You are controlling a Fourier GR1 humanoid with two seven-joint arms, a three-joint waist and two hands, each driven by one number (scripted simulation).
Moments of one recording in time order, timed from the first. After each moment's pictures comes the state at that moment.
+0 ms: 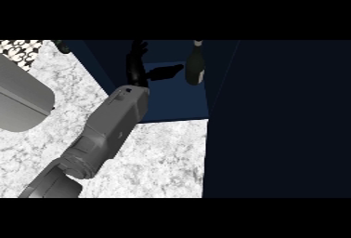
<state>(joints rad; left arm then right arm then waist) -1.14 0.04 -0.31 -0.16 0.69 0.70 -0.50 0.23 -0.09 0.23 -2.49 -0.14 0.21 0.38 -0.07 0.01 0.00</state>
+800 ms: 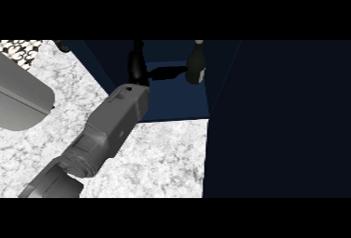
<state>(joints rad) -1.15 0.03 -0.29 -0.15 0.66 0.61 -0.57 0.27 -0.08 0.26 -2.49 -0.14 0.23 0.35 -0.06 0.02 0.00</state>
